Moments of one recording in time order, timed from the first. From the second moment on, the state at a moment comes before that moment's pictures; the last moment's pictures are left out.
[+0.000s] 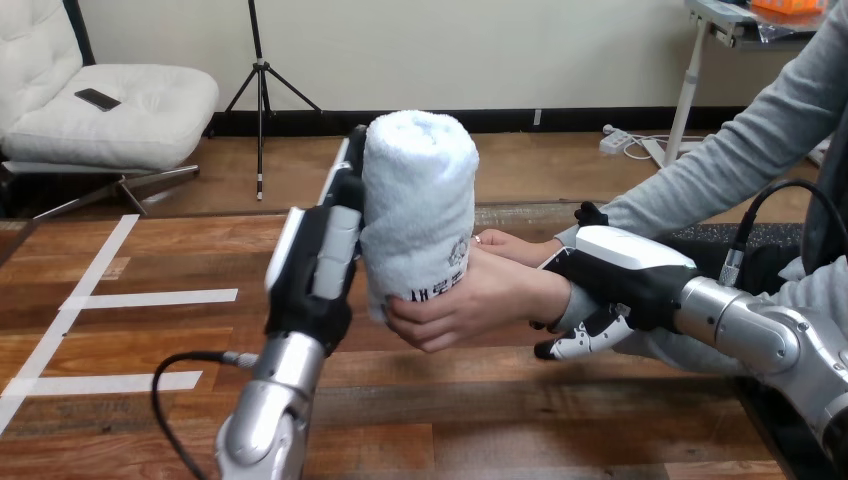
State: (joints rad) left arm -0.32 -0.03 0.11 0.65 -0.11 -0.59 -0.32; right arm -0.65 -0.57 0.35 0.93 -0.52 -0.58 0.32
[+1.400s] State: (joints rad) left arm -0.02 0.02 0.09 0.30 -0.11 -0.56 -0.32; right arm -0.62 -0.60 0.35 0.81 -0.44 -0.49 0.44
